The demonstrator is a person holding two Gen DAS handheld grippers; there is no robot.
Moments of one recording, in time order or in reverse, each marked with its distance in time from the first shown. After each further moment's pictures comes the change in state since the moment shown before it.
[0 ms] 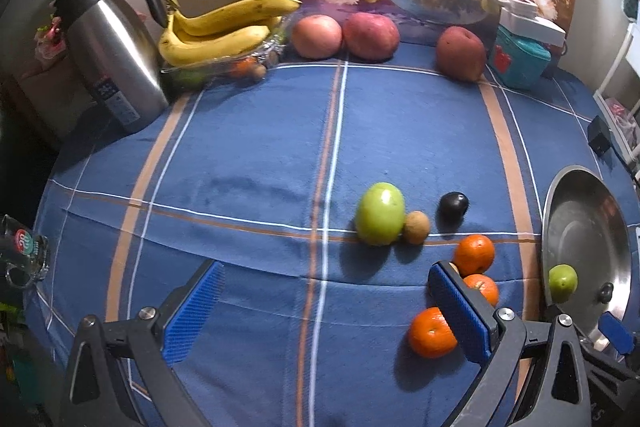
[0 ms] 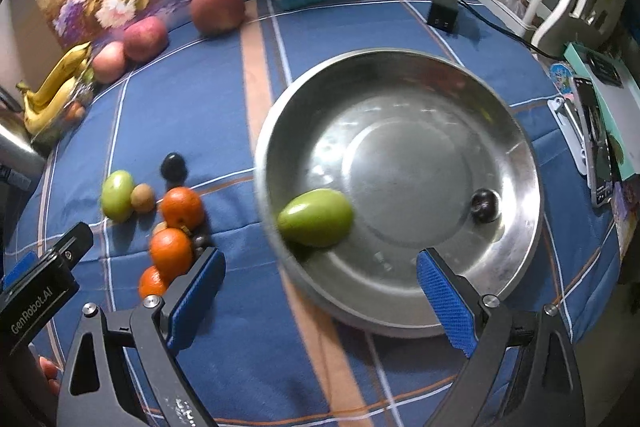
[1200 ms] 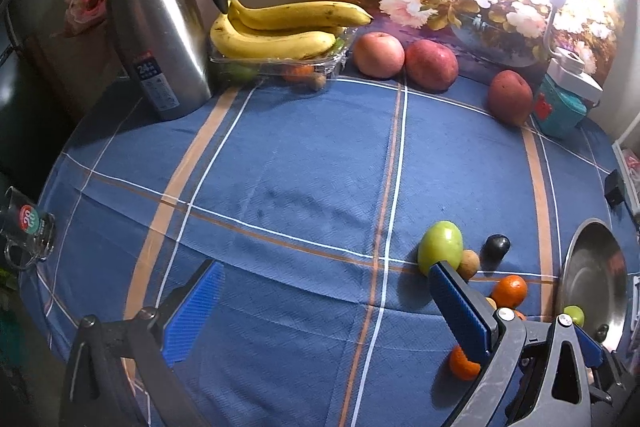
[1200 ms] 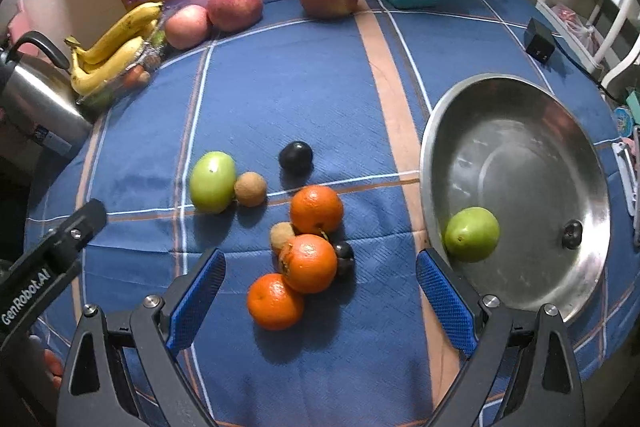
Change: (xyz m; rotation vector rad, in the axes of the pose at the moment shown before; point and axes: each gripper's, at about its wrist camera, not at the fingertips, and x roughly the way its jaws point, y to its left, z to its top) left arm 0.005 0.058 0.016 -0.125 -0.010 0.005; right arm 0.010 0.085 0.004 -0.119 0.010 0.152
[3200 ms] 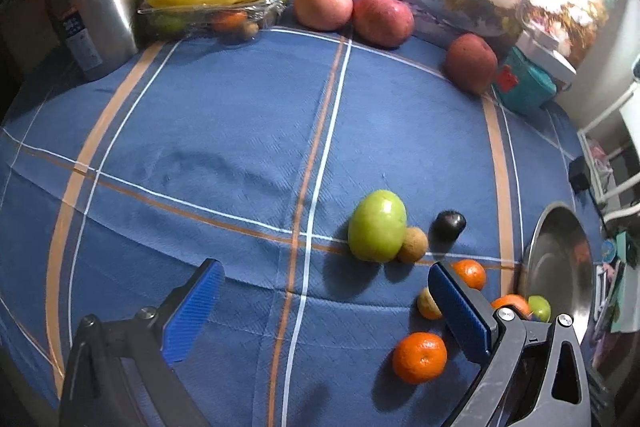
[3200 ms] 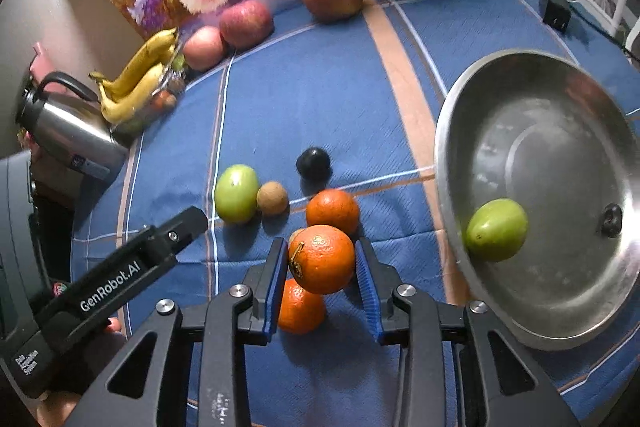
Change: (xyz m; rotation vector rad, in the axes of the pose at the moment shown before) left arm 0.040 -0.028 -0.006 -0.011 0.137 -0.209; right arm -0.005 -0.030 -0.003 0.088 -0.019 0.133
